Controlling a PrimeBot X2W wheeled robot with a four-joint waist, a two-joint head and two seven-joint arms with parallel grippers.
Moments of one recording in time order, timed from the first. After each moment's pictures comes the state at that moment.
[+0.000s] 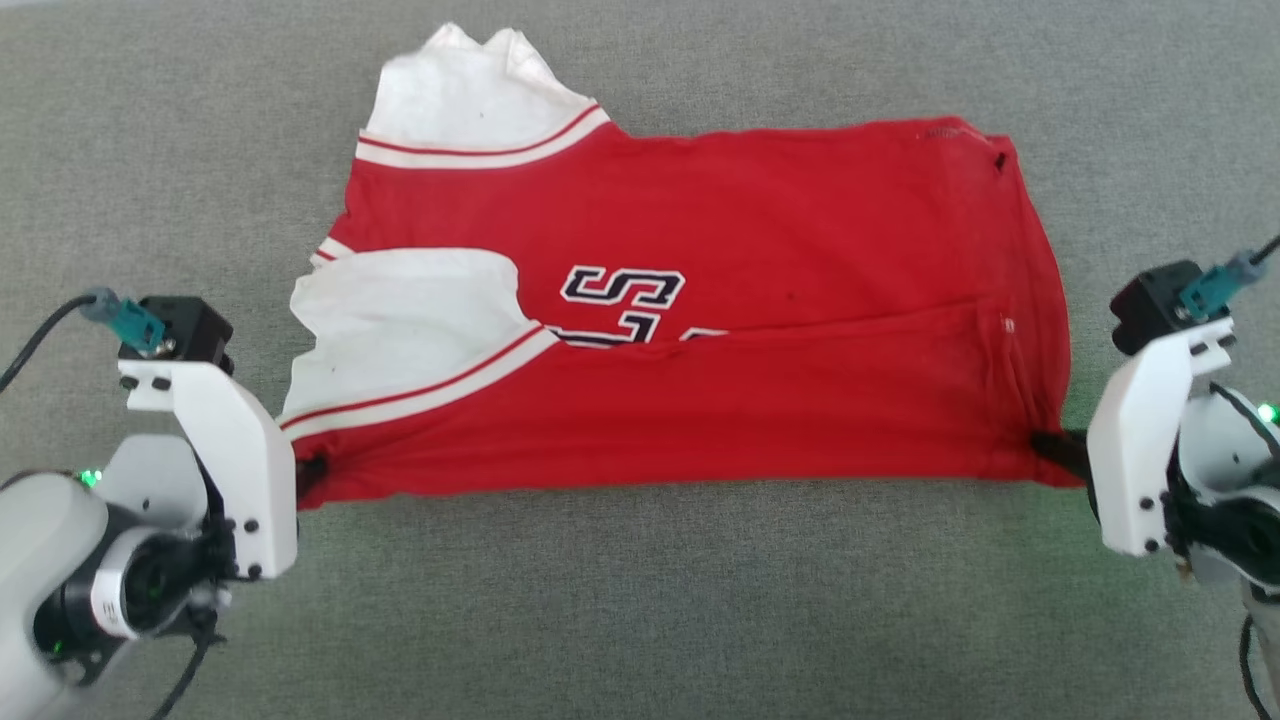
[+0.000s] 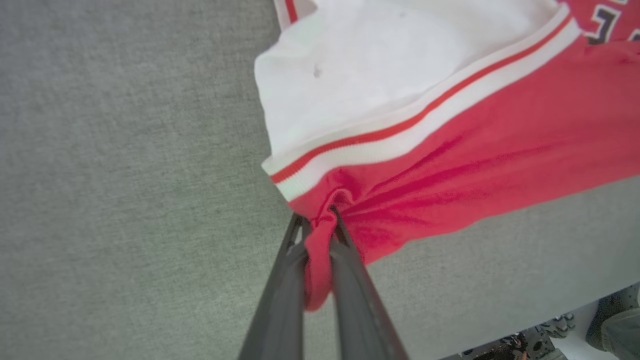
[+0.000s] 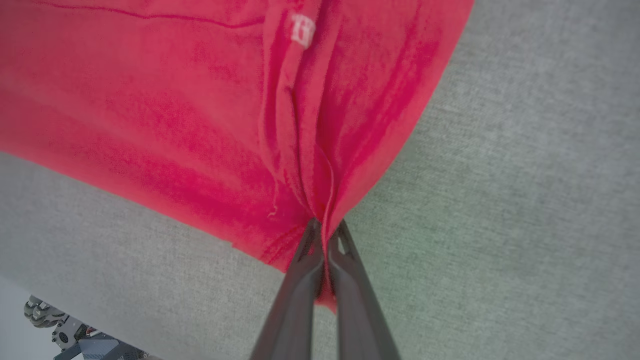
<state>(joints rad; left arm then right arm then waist) -0.64 0.97 -0.87 -0.08 -1.29 0.42 0.62 -0.37 -0.41 0.09 0.00 0.59 0.13 1.11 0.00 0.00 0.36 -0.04</state>
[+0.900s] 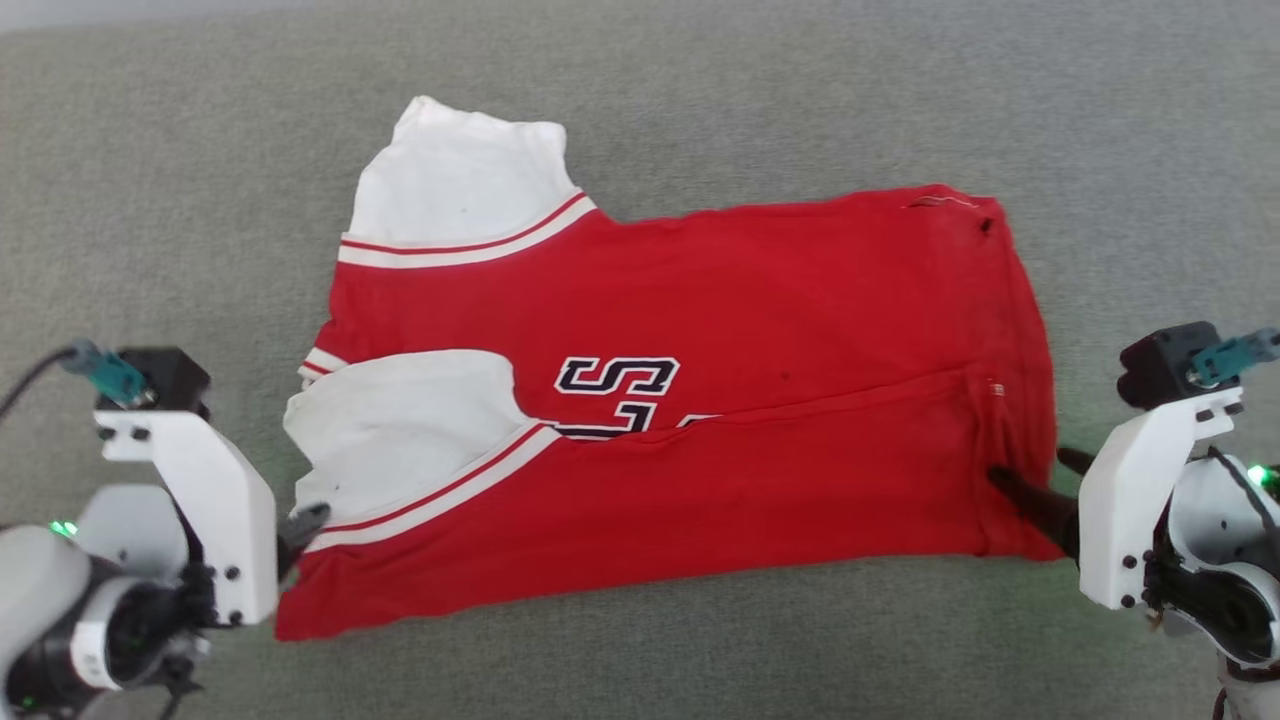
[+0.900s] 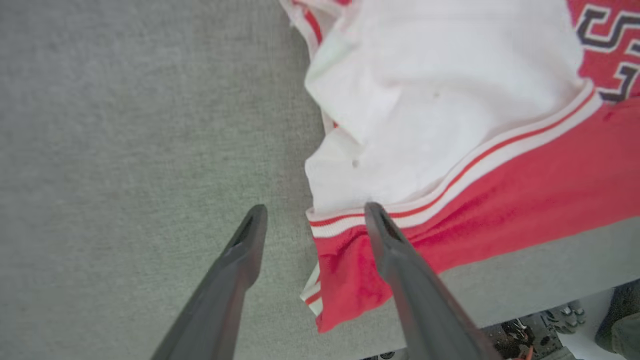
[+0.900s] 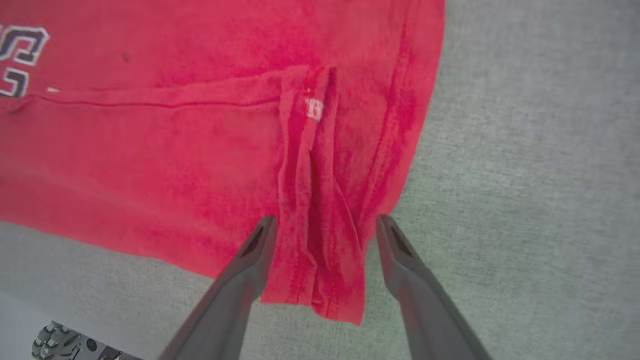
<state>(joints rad) -0.54 1.04 -0.87 -0.18 -1.30 0.50 0.60 -0.21 -0.32 0.02 -0.11 0.52 0.13 1.02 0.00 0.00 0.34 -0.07</state>
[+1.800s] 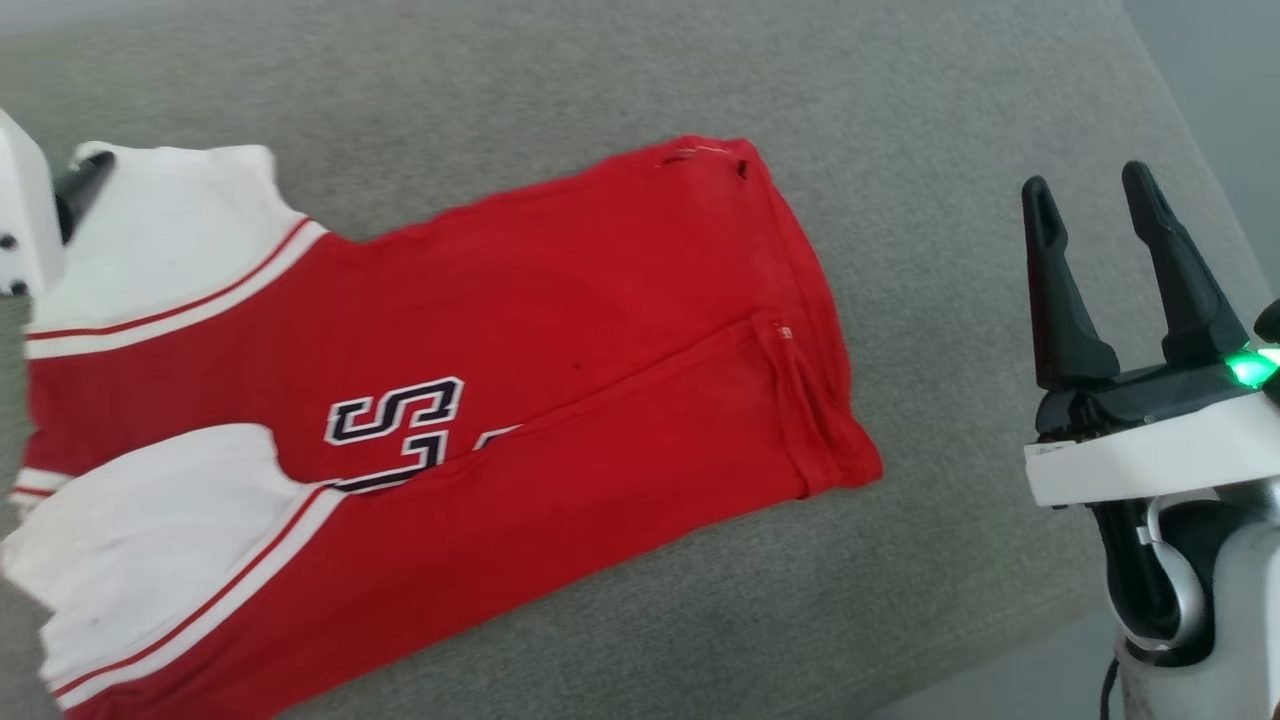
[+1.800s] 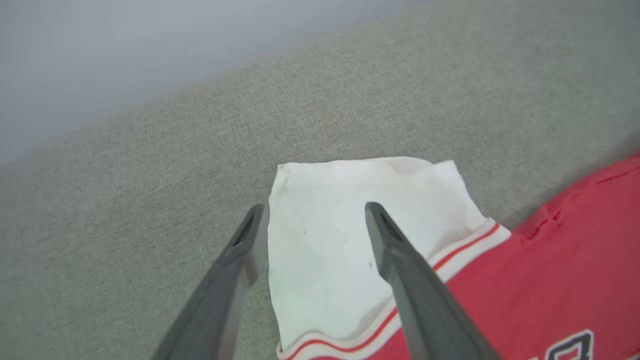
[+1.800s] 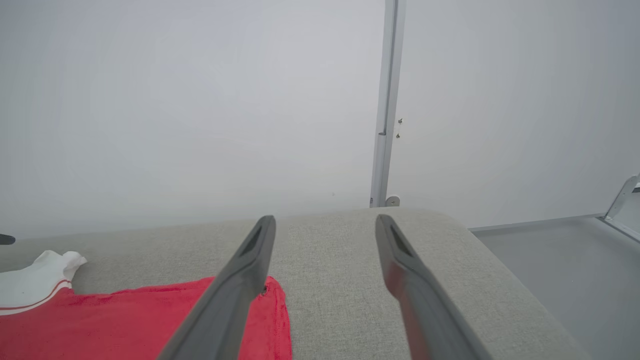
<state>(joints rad) -1.03 0.98 -0.81 0.30 -1.09 0.17 0.62 -0.25 -0.06 -0.01 -0.27 0.28 0.13 0.10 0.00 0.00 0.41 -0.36</state>
